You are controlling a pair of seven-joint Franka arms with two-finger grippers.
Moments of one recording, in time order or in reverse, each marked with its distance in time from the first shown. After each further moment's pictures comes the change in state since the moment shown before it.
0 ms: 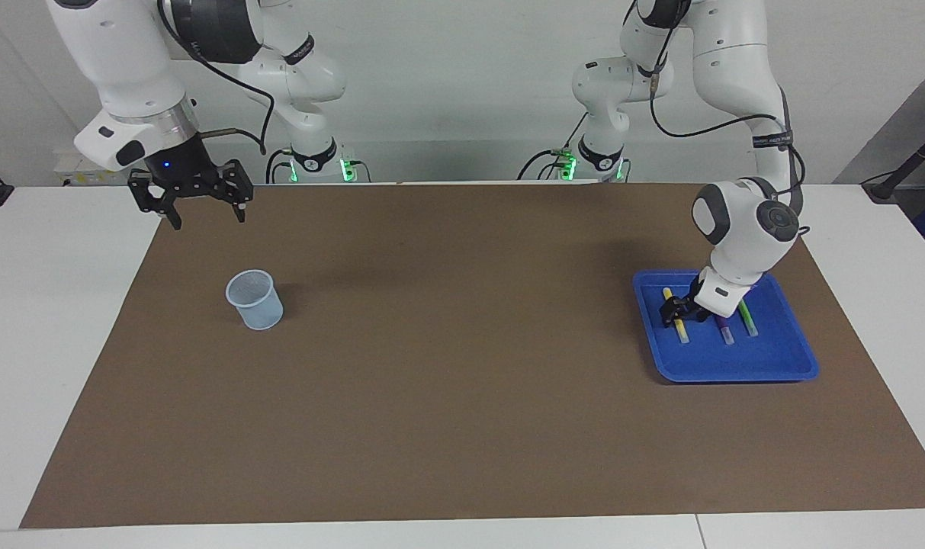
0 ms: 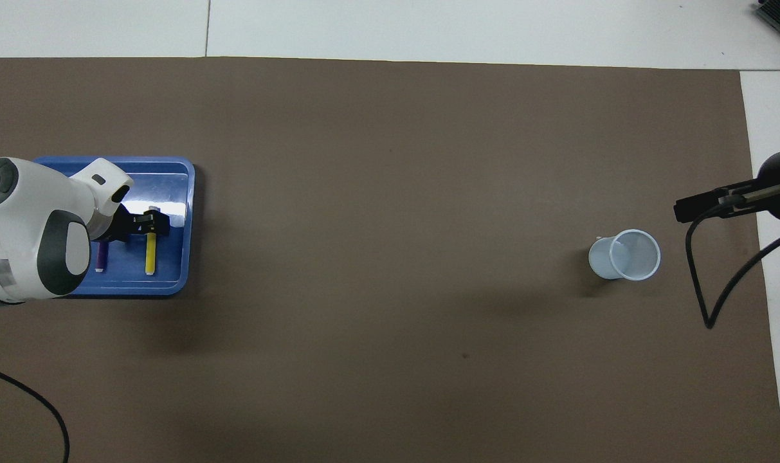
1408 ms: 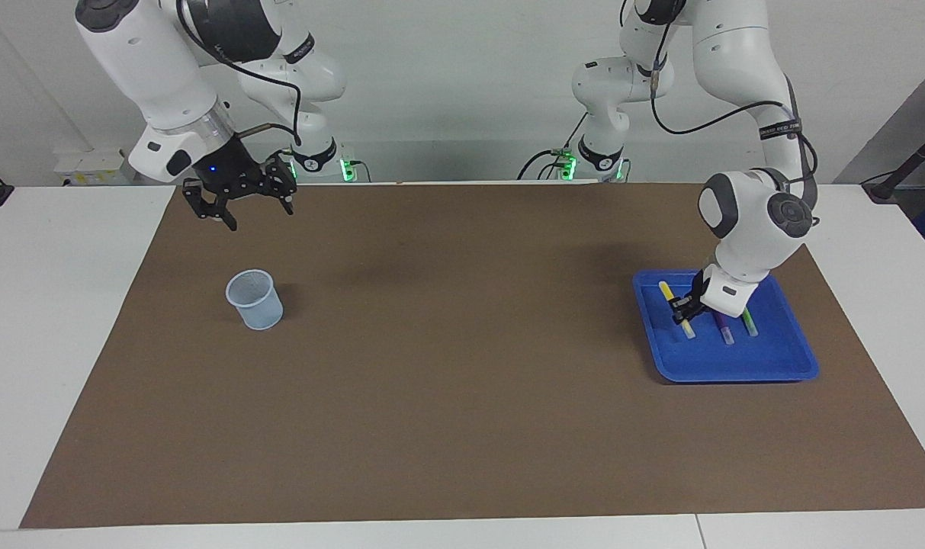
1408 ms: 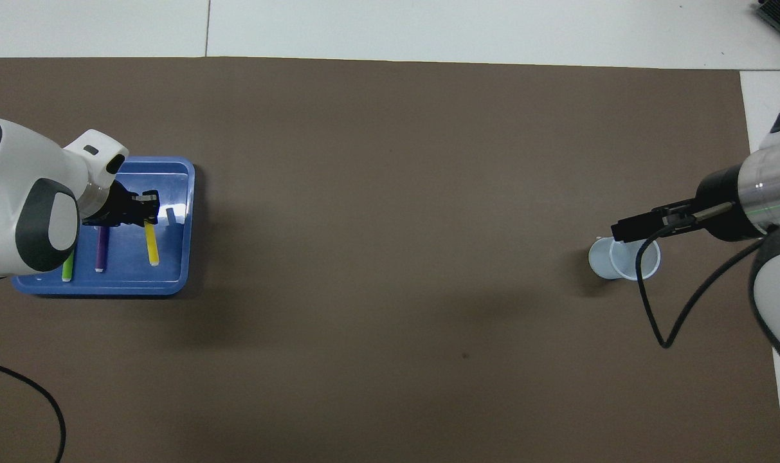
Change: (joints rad) left arm -0.014 -0.015 -0.039 0.165 -0.009 -0.226 -0.175; right arm 0.018 -0.027 0.031 -0.100 0.215 0.037 -0.023
